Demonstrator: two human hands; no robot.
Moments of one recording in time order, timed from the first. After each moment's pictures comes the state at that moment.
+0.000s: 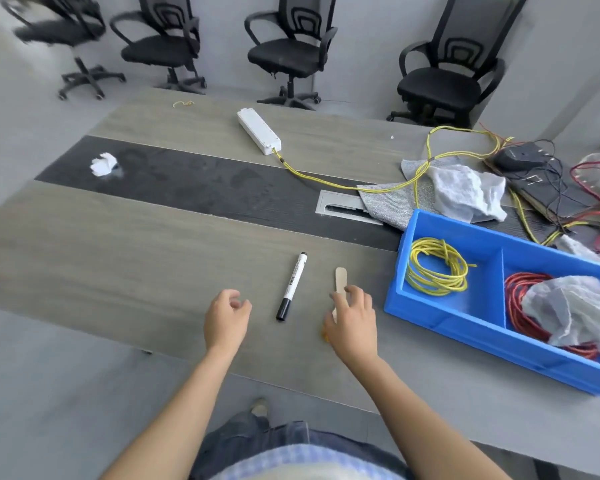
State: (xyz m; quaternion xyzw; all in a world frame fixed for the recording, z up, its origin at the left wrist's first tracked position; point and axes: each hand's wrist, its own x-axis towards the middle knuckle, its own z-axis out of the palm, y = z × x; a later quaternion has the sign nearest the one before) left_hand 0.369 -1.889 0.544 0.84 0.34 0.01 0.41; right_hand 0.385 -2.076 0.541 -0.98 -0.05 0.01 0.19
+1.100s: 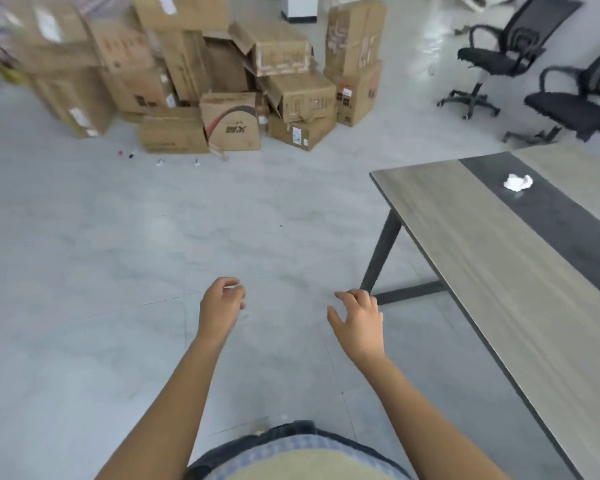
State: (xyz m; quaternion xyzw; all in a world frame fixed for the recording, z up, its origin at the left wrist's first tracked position) left_hand -0.079 -1.626 0.582 0.50 0.66 0.31 0.47; right_hand 0.107 -1.716 0.558 -0.81 -0.50 0.16 0.27
